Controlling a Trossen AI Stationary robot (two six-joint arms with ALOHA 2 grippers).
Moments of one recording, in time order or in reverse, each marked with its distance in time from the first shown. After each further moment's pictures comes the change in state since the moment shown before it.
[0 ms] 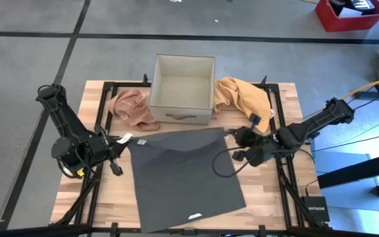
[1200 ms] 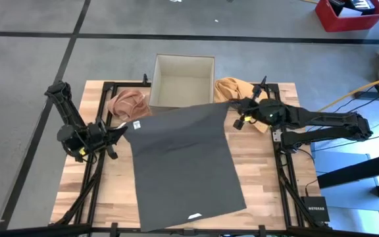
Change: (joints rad) left arm 0.000 -0.460 -0.423 -0.001 0.000 -0.126; right arm -0.578 -0.340 -0.341 0.623 -0.363 -0.614
